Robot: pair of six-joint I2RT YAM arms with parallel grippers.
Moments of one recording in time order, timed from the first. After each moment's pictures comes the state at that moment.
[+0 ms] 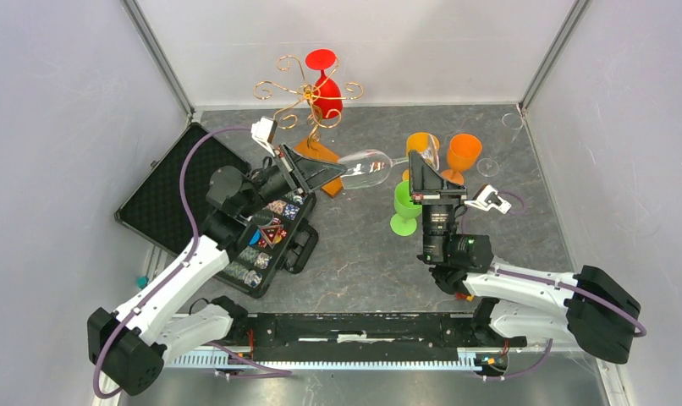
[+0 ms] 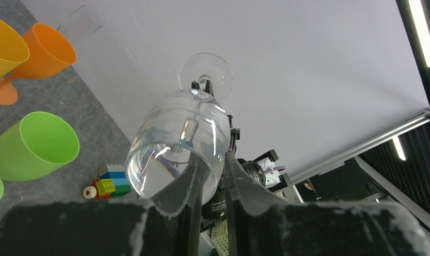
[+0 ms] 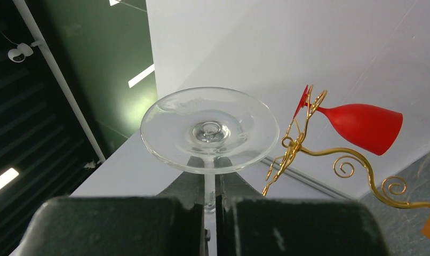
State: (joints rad) left arm -0.55 0.98 0.83 0.47 0.51 -1.21; right arm 1.00 1.11 0.48 1.47 0.81 0.82
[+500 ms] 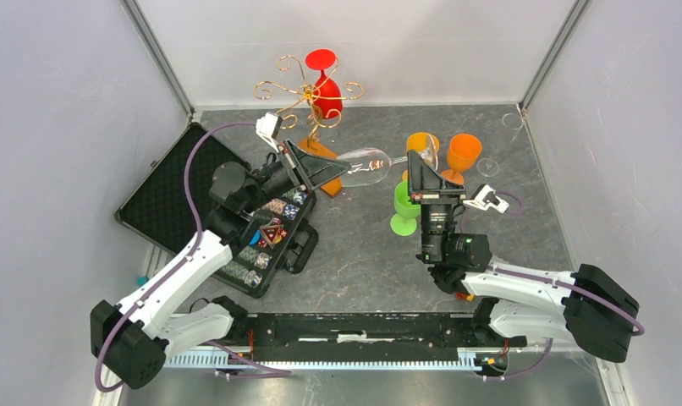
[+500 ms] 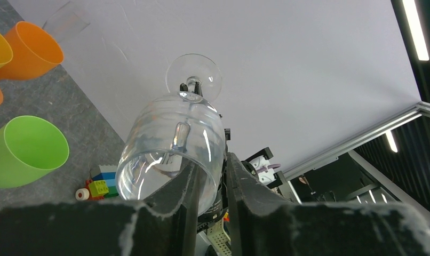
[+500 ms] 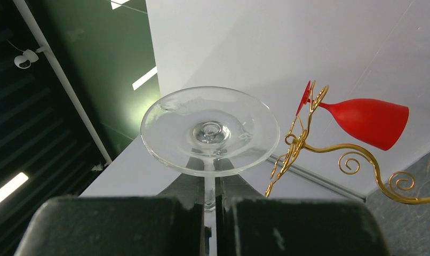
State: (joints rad) left arm -0.56 1.03 0.85 0.50 0.54 -1.22; right arm 1.00 1.13 0.48 1.47 0.81 0.87
